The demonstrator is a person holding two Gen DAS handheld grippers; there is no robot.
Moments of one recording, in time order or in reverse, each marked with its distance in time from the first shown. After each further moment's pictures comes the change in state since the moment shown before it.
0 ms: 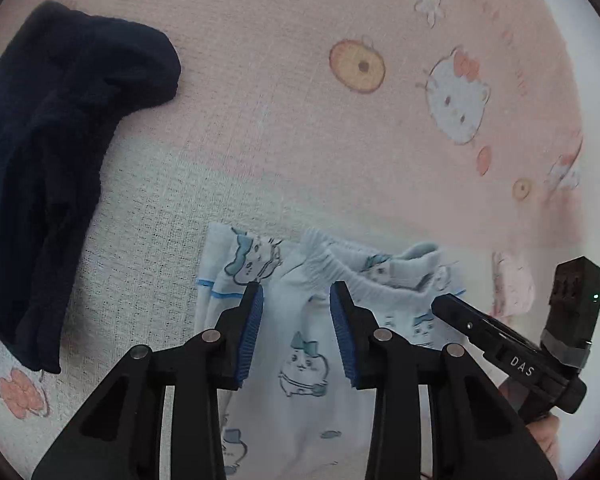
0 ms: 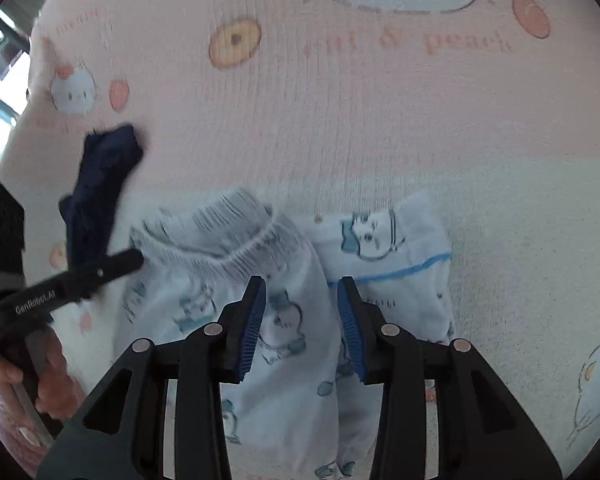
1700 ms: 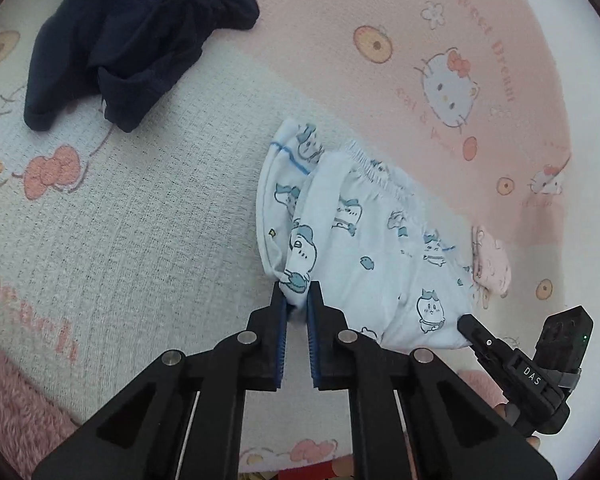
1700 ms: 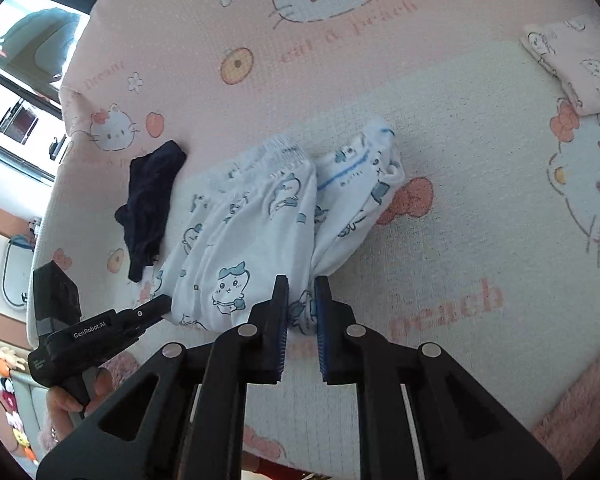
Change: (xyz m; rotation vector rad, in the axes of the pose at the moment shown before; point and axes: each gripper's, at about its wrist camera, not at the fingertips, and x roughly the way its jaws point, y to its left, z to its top) left arm -0.062 0.023 -0.118 -0.150 0.020 -0.056; right arm -0.085 -0.024 -0.102 0.167 -0.067 0.110
